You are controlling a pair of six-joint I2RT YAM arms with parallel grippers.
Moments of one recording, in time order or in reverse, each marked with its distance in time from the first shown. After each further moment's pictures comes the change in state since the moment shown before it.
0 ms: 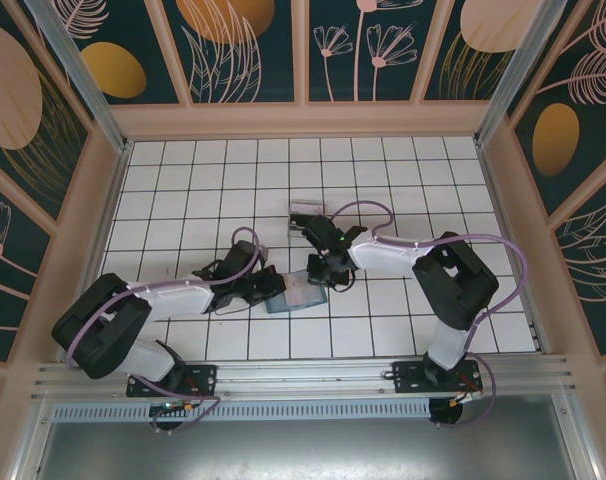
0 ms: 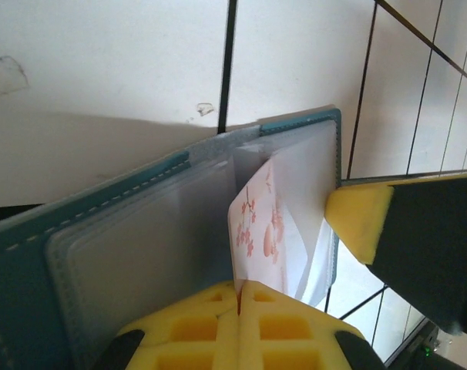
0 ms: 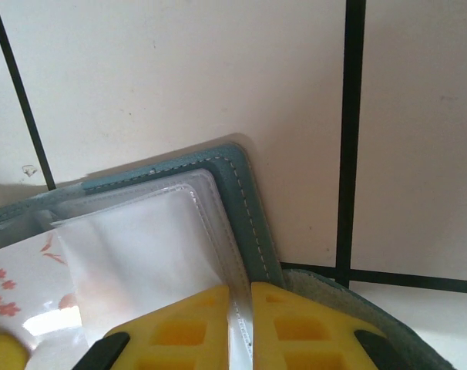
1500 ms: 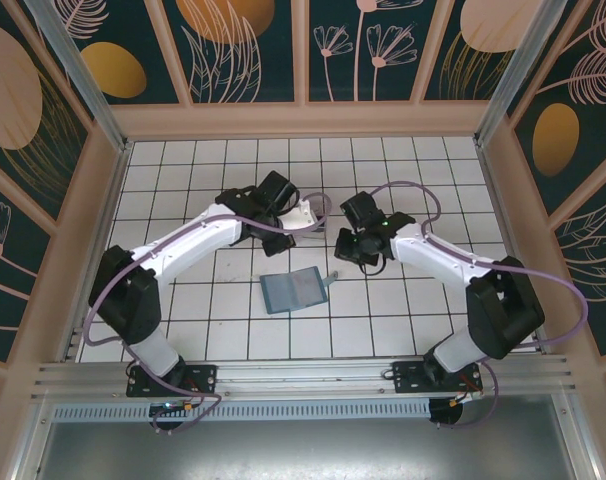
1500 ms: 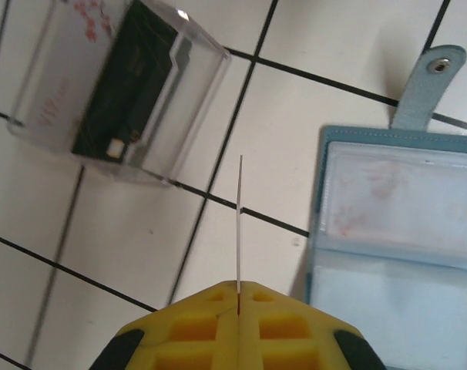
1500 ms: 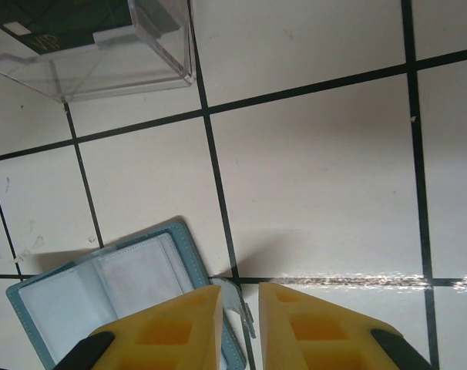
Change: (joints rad) left arm 0.000 0.271 0.888 -0.899 -0.280 1.580; right arm -0.196 -0.277 -0.034 -0.083 0.064 -0.071
